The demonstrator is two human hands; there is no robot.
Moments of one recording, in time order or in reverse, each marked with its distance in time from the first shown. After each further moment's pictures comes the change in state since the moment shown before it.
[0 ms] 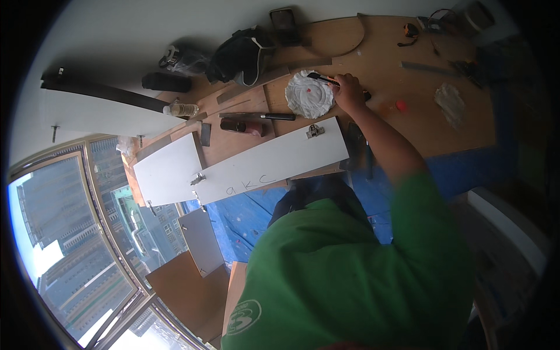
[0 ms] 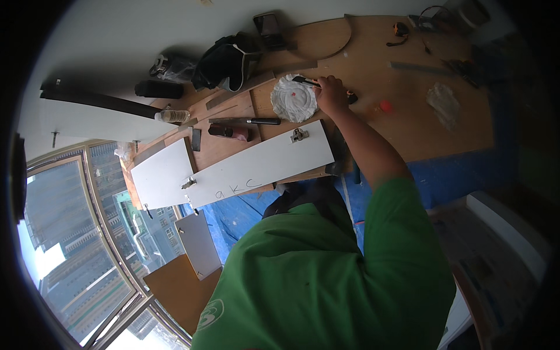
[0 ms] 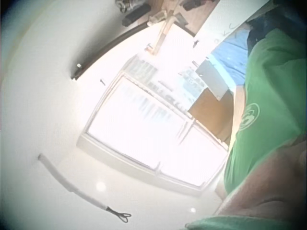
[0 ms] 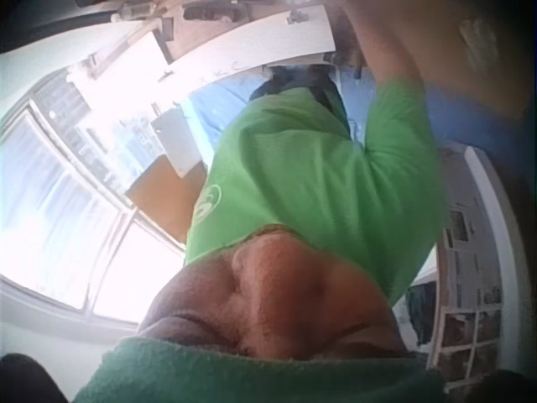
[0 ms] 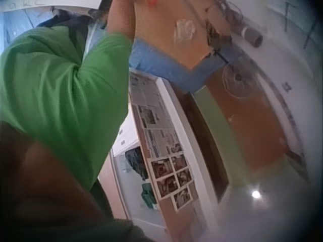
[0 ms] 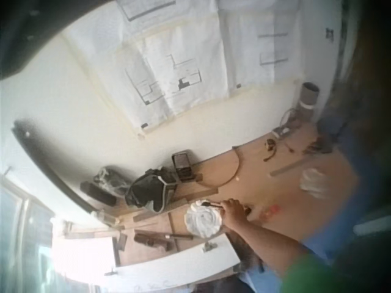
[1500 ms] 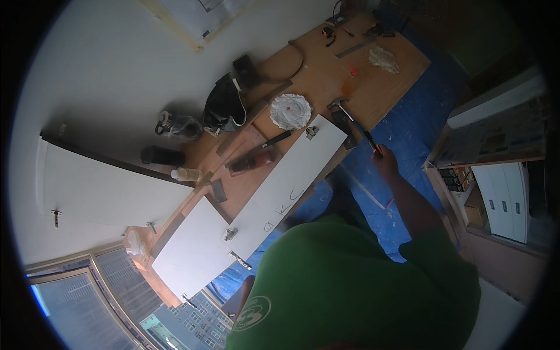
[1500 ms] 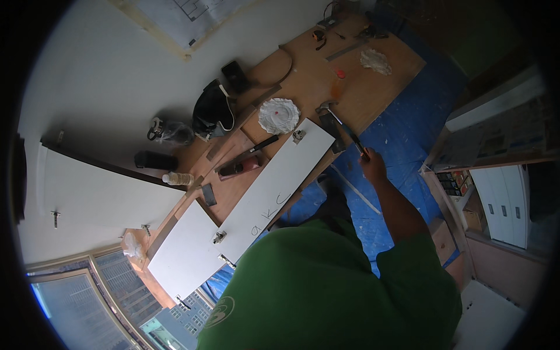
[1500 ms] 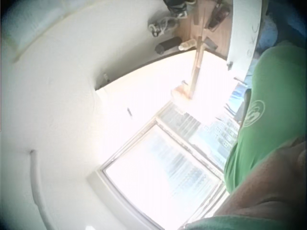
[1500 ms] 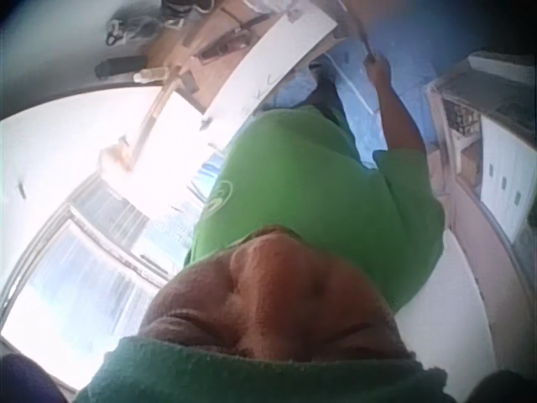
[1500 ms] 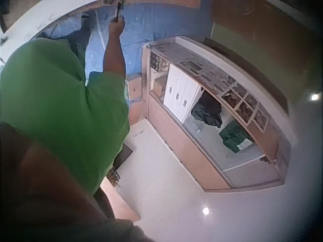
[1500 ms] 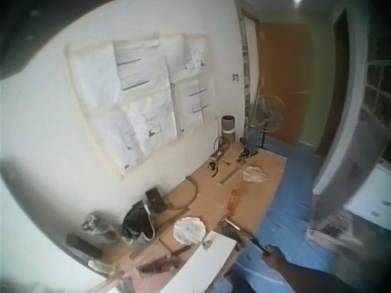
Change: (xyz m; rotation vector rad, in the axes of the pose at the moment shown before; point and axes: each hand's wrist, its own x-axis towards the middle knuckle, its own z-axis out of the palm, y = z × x) left_hand 0.195 -0.063 -0.253 0.228 -0.043 0.348; right_hand -0.359 -0.086 -0.071 0.214 0.163 0.781
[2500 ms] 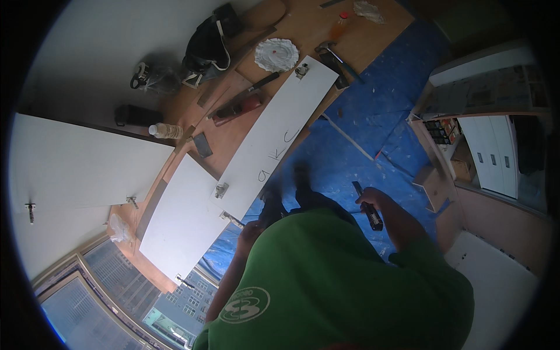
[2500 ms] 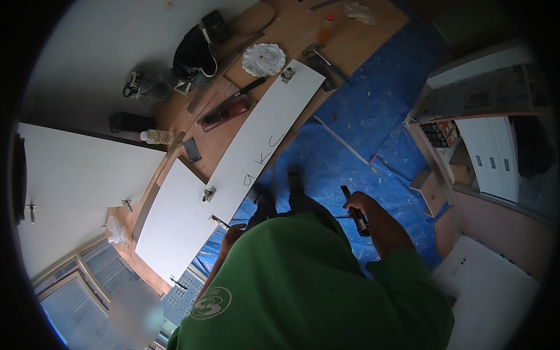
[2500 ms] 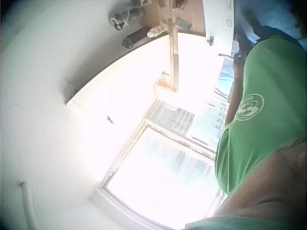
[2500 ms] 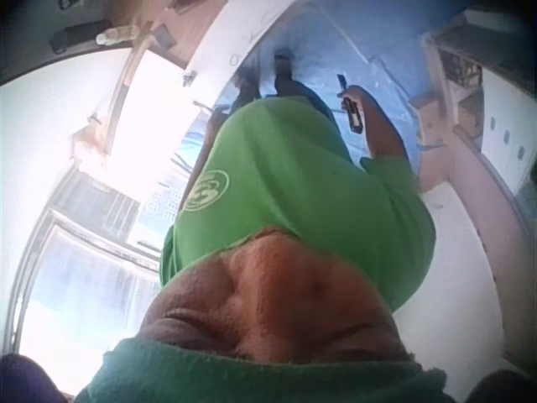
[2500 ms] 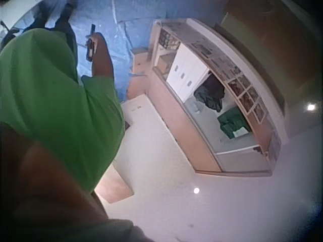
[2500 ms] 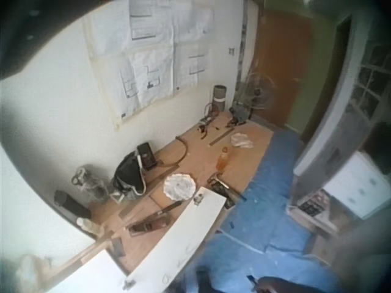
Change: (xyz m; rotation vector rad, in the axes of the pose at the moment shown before) left_hand -0.039 0.065 -0.056 -0.232 -0.348 0.519; right_hand -0.309 0.040 0.081 0.326 -0.765 1.159
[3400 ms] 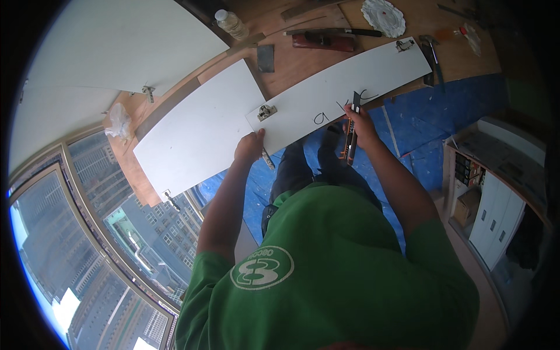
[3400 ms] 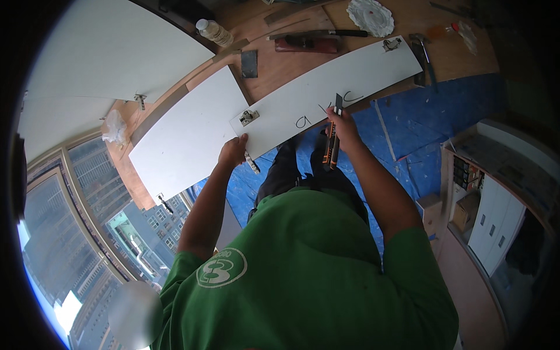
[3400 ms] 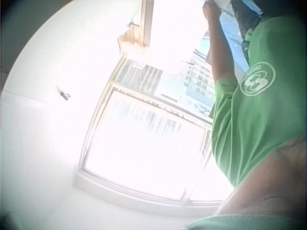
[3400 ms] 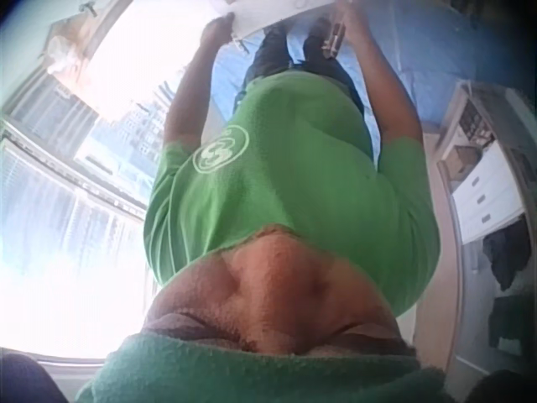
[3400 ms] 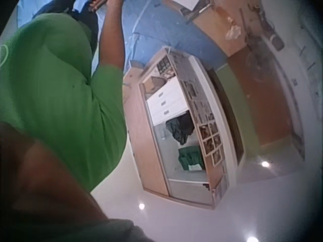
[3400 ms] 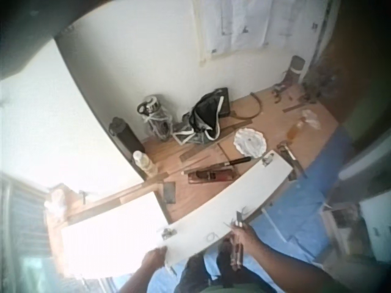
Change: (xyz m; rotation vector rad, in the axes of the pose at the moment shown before) left_hand 0.100 -0.062 -0.105 0.327 0.220 -0.441; right_hand -0.017 -0.208 0.225 0.241 -0.229 -0.773
